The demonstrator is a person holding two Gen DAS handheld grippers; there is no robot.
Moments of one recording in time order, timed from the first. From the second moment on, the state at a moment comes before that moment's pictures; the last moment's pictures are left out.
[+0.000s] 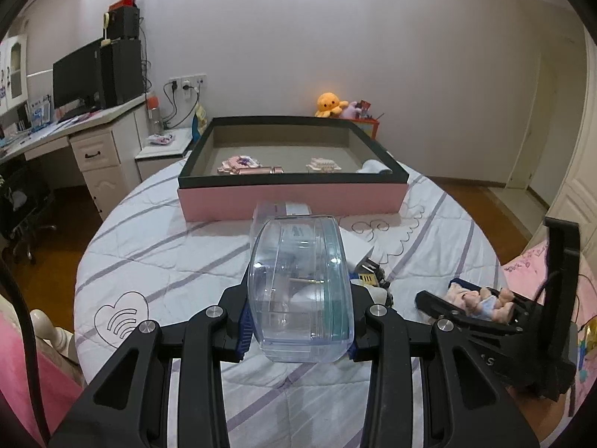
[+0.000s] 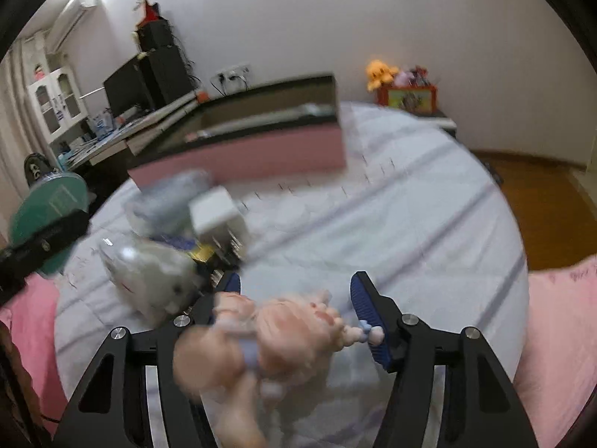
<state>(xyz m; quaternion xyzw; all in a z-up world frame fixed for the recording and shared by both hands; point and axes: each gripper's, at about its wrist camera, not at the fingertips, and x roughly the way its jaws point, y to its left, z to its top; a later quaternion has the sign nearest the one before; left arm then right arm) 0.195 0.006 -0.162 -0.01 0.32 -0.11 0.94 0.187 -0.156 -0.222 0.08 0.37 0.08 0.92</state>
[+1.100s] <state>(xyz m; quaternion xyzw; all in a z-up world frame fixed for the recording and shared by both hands) 0.381 0.001 -0.114 0.02 0.31 -0.11 0.94 0.342 -0.116 -0.123 0.04 0.29 0.15 0.94</state>
